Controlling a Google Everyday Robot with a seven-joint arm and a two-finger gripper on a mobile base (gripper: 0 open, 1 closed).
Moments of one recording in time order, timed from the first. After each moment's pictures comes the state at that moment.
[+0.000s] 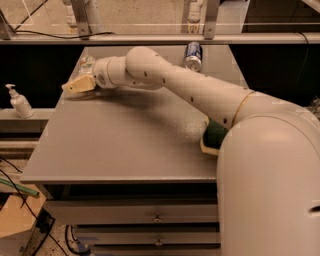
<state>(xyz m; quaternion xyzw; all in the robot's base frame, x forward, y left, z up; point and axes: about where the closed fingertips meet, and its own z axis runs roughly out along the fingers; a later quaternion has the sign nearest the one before) 0.753 0.238 0.841 -0.43 0.68 0.31 0.50</state>
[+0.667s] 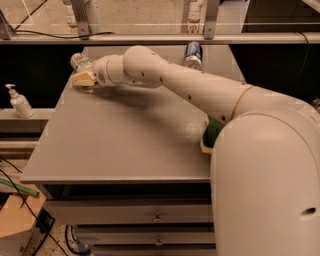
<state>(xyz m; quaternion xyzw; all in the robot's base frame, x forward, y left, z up) 0.766 0.234 0.842 -0.41 0.70 0.29 0.51</state>
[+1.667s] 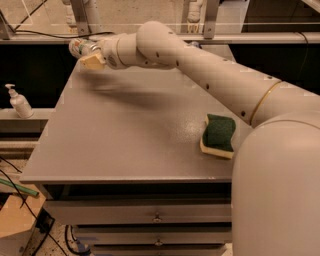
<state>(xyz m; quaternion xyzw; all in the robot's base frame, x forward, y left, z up) 0.759 0.200 0.904 -0.47 0.66 0.24 0.54</state>
